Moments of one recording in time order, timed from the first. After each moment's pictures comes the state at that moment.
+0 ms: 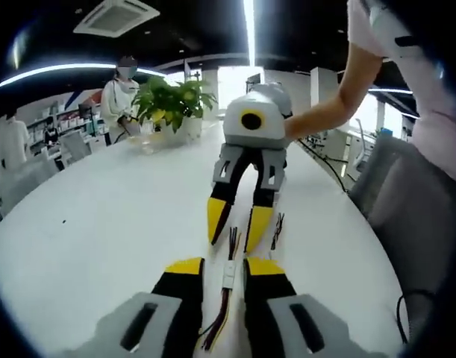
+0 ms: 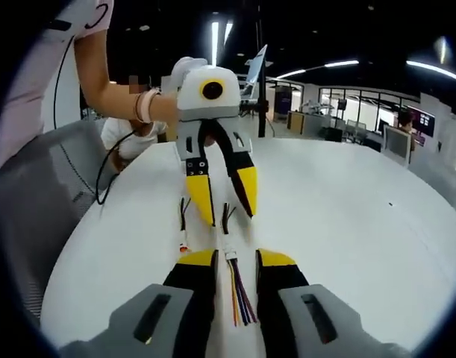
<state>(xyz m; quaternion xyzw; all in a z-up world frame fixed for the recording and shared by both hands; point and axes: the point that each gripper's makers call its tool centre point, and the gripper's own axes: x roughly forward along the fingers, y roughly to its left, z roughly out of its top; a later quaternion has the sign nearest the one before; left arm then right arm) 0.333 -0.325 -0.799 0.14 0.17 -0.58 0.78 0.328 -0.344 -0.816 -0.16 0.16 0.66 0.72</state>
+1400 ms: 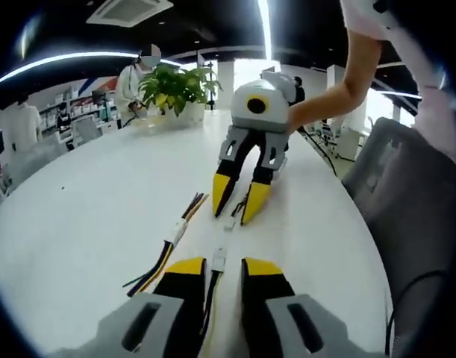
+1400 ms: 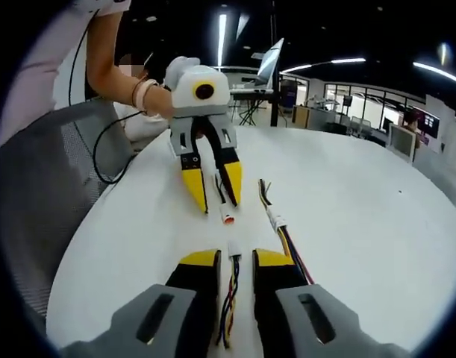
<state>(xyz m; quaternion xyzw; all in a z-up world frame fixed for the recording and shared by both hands) 0.277 -0.316 -0.842 0.15 0.21 -0.55 0.80 0.278 -0.355 -0.848 -0.18 0.18 0.66 0.70</state>
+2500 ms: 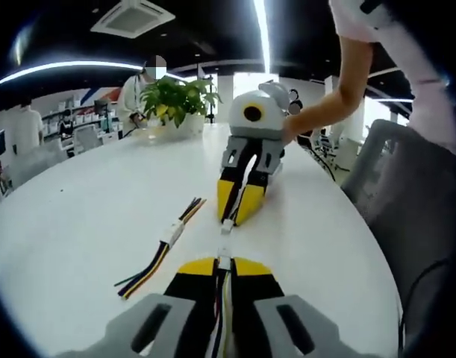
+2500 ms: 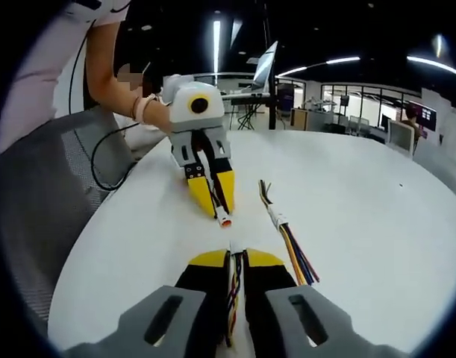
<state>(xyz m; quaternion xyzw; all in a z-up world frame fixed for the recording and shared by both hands) 0.278 -0.320 -0.844 0.12 0.18 -0.56 0.80 0.278 -0.357 -0.847 -0.16 0.18 0.67 0.71</state>
